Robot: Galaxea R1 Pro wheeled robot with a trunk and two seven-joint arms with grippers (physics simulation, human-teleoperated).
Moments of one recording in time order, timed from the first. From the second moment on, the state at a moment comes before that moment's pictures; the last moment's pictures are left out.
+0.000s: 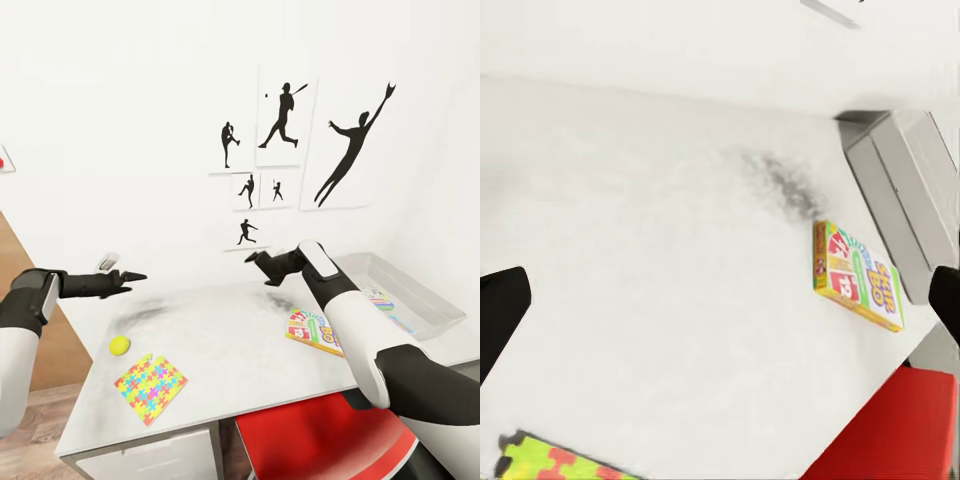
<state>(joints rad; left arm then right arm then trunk) -1.03 0.36 0.26 -0.73 -0.06 1.03 -1.03 -1.21 0.11 0.18 -0.62 -1.38 0.77 -0.60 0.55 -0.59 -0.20</state>
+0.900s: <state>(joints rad) -1.02 0.39 0.27 -0.72 -0.21 1.02 -1.02 -1.22 0.14 0.17 -0.62 -1.39 0.93 -0.86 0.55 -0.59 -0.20</state>
